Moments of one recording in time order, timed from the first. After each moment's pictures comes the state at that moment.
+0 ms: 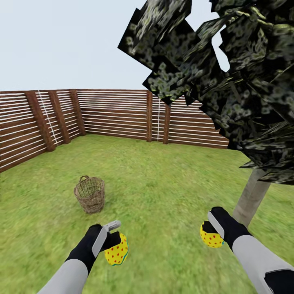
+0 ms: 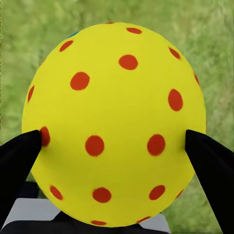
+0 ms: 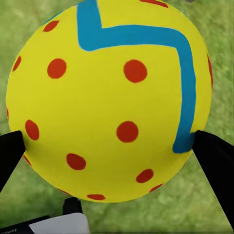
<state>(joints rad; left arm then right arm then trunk) -0.62 -0.14 0.19 -0.61 0.20 0.73 0.17 -0.79 -0.15 0.20 -0.50 -0.30 0.83 -0.31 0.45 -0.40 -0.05</state>
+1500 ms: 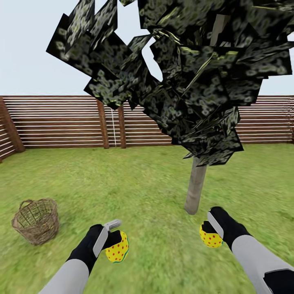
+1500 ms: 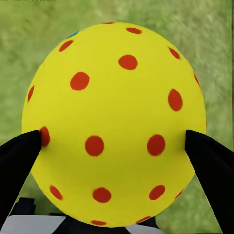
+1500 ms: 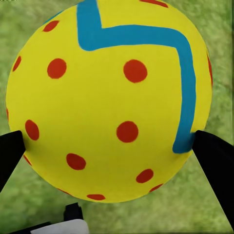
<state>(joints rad) -0.62 -0.15 0.18 -0.61 0.20 0.69 0.17 -0.79 -0.14 0.20 -0.50 -0.30 0.83 -0.31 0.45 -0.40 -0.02</state>
